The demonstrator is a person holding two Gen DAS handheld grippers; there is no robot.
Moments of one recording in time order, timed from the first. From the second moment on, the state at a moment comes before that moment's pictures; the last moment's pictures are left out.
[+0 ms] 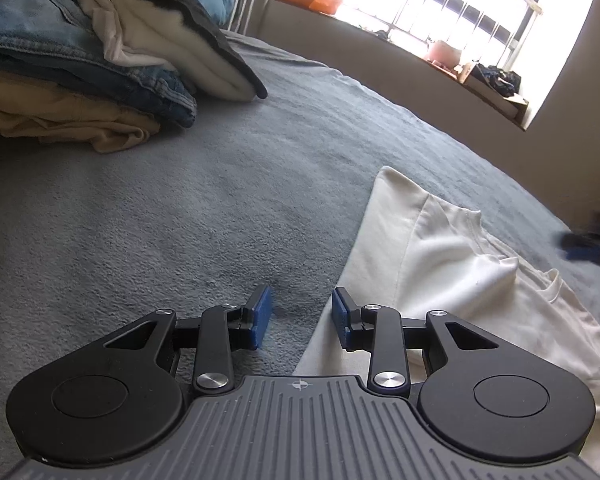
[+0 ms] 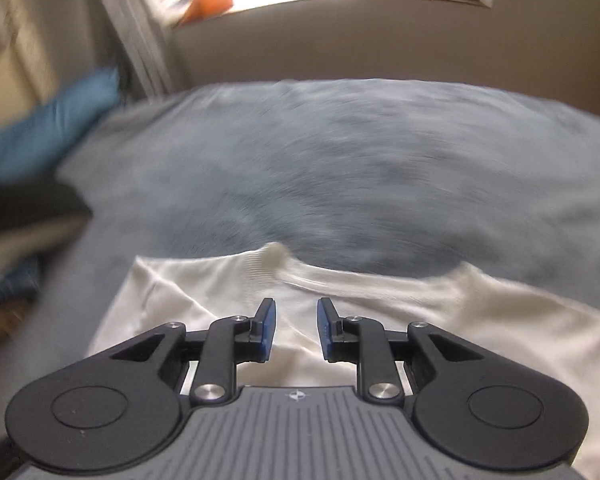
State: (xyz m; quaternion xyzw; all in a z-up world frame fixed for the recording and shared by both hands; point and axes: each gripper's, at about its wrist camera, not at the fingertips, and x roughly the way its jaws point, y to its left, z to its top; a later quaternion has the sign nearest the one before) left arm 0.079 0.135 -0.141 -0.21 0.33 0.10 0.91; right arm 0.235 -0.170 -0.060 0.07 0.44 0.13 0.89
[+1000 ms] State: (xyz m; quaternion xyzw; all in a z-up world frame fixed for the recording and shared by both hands) left arm 0.078 -0.040 -0.137 0.21 0.31 -0.15 0.91; right arm 0.137 -0.377 -0.131 0.28 0.48 -0.04 0.83
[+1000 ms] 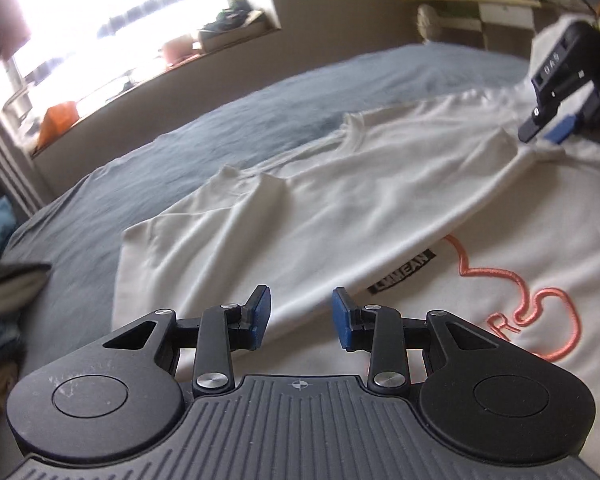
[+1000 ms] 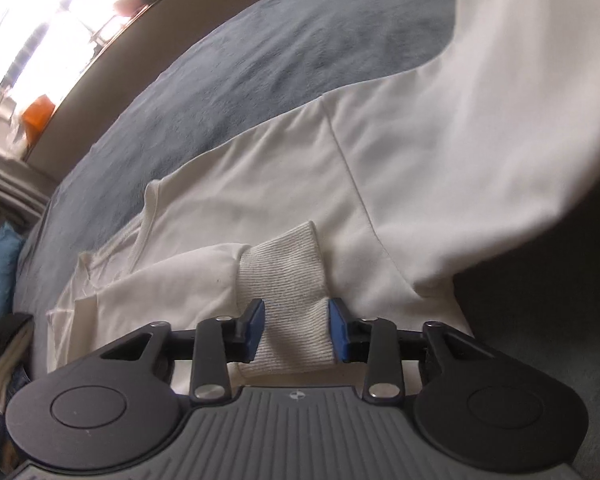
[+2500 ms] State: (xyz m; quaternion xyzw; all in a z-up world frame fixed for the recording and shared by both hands) left arm 0.044 0.000 -0.125 0.06 0.33 -0.21 0.92; right arm 0.066 -0.394 -0.085 0.21 0.40 -0.03 0.89
